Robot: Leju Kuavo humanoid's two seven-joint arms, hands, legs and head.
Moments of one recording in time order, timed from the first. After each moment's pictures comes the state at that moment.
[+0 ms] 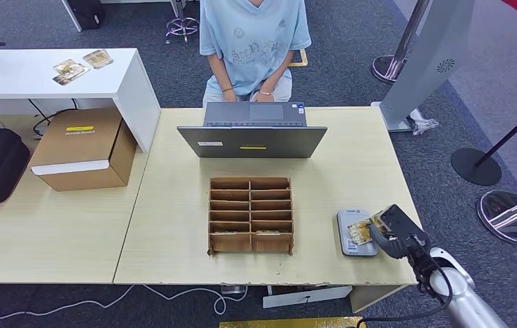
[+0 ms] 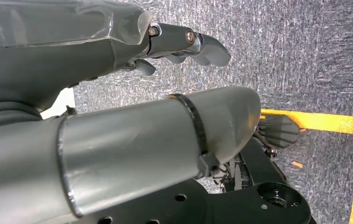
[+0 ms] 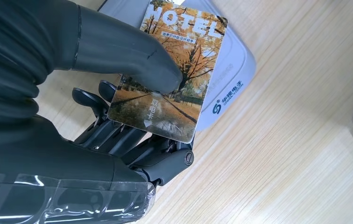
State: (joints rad) left arm -0.02 -0.12 0.43 -0.20 -0.31 0.02 0.00; right arm -0.22 -0.48 0.32 -1.11 0.05 0.13 0.00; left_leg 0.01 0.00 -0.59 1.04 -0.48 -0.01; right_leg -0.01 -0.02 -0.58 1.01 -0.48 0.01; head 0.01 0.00
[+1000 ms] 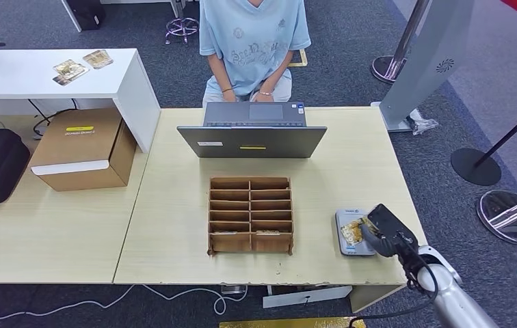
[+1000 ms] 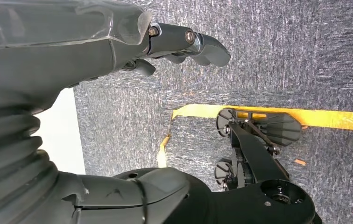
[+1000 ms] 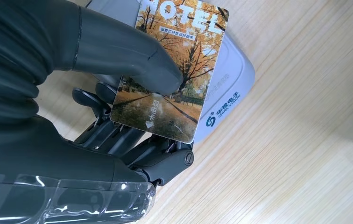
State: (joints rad) left arm -0.02 -0.12 0.43 -0.20 -0.33 0.01 0.00; right arm -0.26 -0.42 0.33 -1.04 0.13 0.13 0.00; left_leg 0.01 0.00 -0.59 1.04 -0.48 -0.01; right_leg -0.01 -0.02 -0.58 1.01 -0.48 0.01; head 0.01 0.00
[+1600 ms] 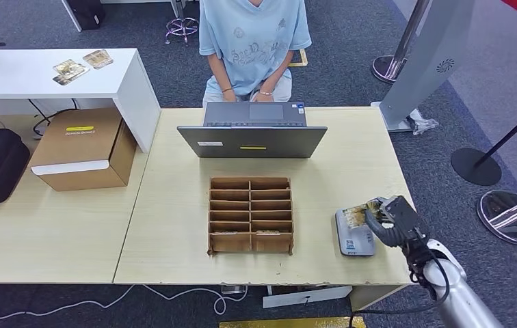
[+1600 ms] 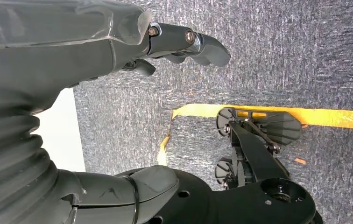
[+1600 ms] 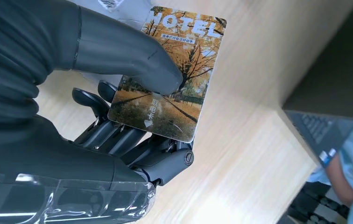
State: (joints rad) left arm -0.02 -0.12 0.43 -0.20 -0.33 0.00 0.00; right arm -0.26 -0.41 0.26 -1.07 -0.01 0.14 -0.14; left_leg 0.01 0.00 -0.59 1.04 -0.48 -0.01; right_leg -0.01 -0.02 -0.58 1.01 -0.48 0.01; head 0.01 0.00
